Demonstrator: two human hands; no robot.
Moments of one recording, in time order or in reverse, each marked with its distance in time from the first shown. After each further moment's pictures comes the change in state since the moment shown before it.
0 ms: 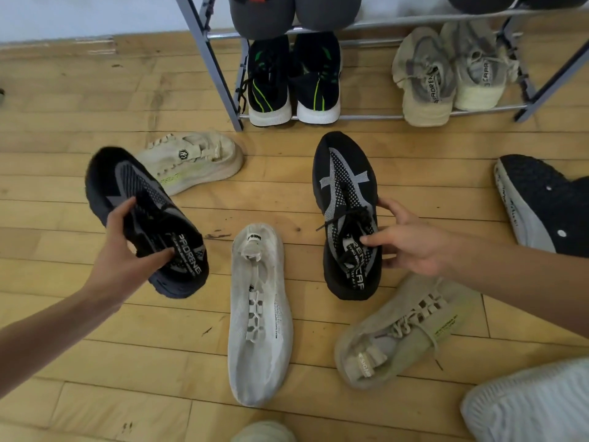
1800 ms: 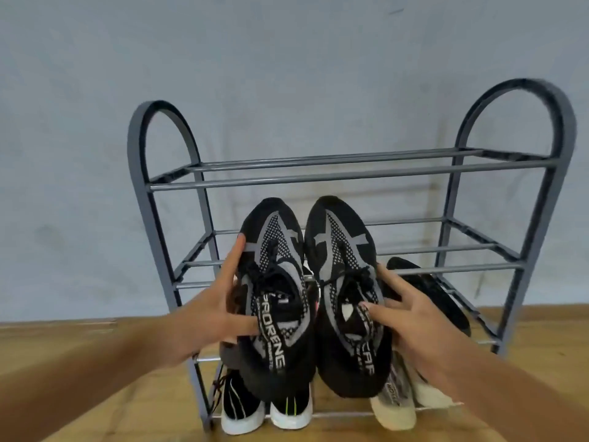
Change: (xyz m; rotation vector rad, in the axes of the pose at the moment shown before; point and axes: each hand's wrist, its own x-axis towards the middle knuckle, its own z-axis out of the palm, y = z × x) left_hand 0.083 0.346 -0.010 -0.297 -0.612 0.634; right_hand -0.110 -0.246 -0.033 0.110 0.091 -0.849
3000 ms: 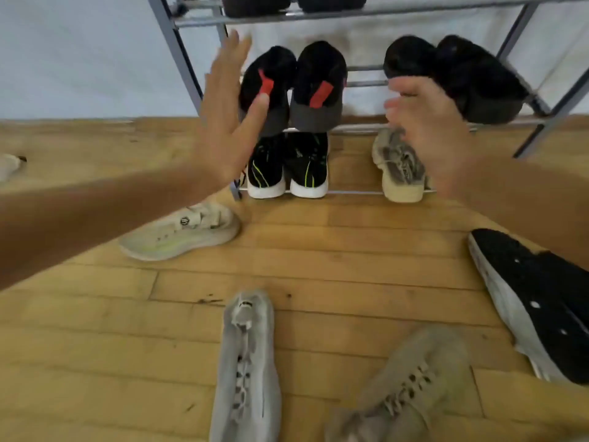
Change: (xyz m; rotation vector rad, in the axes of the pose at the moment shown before) left_hand -0.047 -0.102 0.042 0.671 0.480 0.288; right_hand -0.003 0.095 0.009 -0.431 0.158 -0.137
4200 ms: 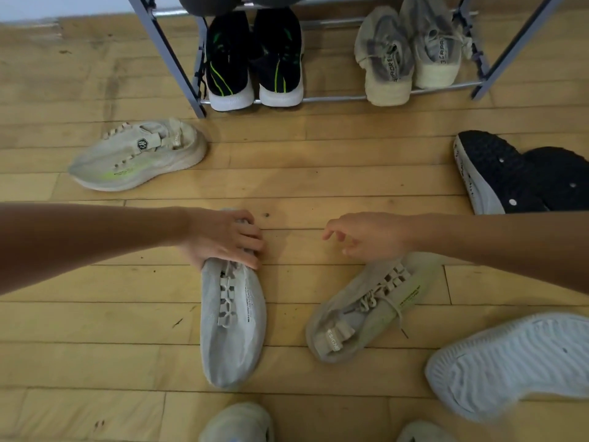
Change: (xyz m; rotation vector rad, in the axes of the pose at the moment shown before) left_hand -0.167 -0.074 0.075 0.356 -1.328 1.151; right_hand -0.138 0.134 0.018 -0.878 -1.217 0.119
